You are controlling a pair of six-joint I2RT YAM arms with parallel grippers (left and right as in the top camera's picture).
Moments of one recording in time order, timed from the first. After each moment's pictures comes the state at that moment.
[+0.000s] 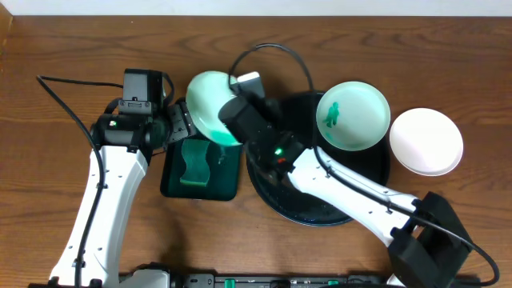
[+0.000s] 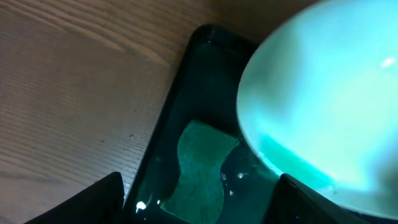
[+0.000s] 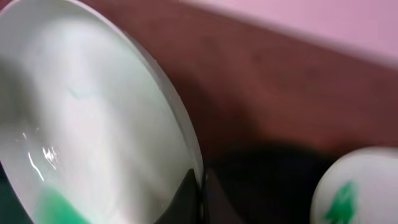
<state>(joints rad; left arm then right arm) -0.07 1.37 1.19 -0.90 -0.04 -0.38 0.88 1.79 1.35 -0.27 0.61 0.26</state>
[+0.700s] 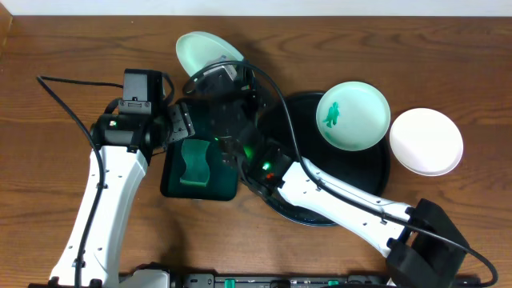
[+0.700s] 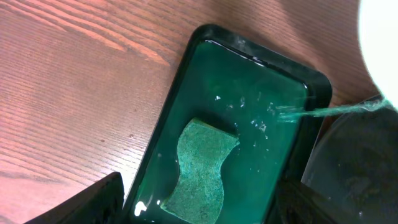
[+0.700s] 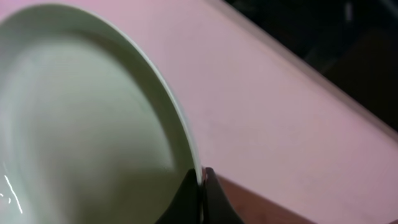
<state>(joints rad) -0.07 1.37 1.19 -0.90 -0.04 -0.38 0.98 1.79 1.36 0.32 1.00 -0.44</state>
